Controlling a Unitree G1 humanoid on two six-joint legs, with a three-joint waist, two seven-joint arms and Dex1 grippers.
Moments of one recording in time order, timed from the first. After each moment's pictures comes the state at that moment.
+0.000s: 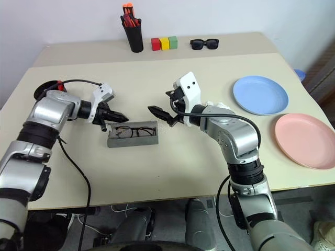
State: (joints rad) left arm -0.91 0.70 -0.29 0.52 -0.15 0.65 -1.31; right arm -0.65 -0.31 0.07 -0.24 0.44 0.87 0.54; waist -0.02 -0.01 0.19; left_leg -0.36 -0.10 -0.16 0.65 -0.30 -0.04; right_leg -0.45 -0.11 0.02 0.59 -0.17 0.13
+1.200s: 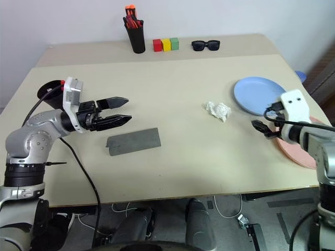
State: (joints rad) left arm -0.53 0.61 0.14 0.00 -0.66 0.64 -1.19; right arm -0.25 -0.91 -0.35 -0.17 0.33 1.06 0.53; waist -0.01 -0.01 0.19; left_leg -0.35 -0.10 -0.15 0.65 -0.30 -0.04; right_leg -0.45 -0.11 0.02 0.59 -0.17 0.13
